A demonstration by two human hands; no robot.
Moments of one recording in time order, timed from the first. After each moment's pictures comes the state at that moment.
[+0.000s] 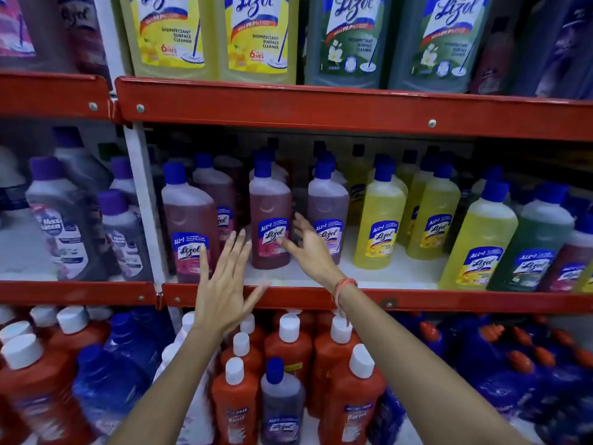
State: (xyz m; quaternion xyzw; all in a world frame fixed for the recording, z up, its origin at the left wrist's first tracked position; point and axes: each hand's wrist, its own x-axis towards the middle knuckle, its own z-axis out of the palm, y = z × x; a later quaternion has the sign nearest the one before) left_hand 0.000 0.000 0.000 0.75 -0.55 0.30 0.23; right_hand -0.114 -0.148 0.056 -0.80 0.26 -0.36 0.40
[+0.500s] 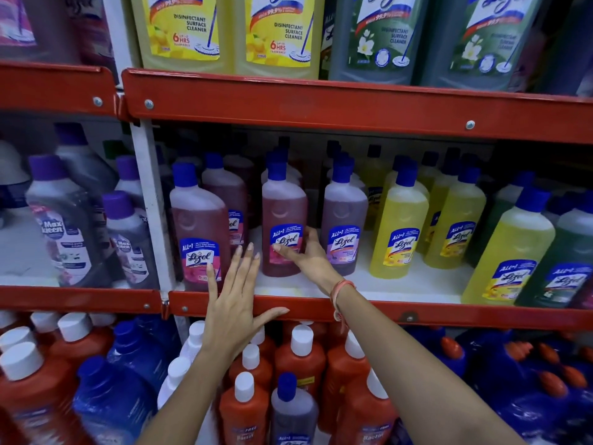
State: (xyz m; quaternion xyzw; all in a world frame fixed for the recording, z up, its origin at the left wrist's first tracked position) left_hand 0.005 -0.003 -0.019 0.78 -0.53 0.26 0.21; right_hand -0.087 -0.158 0.045 -0.73 0.29 -0.34 0.52
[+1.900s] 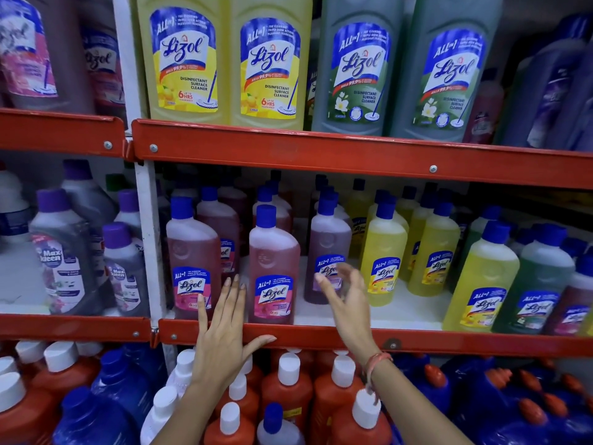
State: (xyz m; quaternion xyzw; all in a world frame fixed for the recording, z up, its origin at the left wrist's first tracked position) left_hand -0.001 0.000 -0.017 0.80 -0.53 0.19 0.22; right_hand -0.180 -0.132 0.048 -0.70 0.32 -0.52 0.37
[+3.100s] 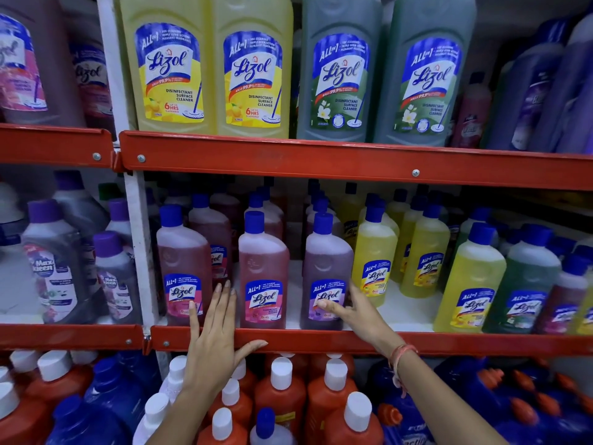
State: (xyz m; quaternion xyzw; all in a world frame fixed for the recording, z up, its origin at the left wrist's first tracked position) left_hand -0.006 0.002 -0.013 0.80 -0.52 0.18 0.22; right_hand -0.217 -0.175 0.041 -0.76 0.28 -0.35 0.48
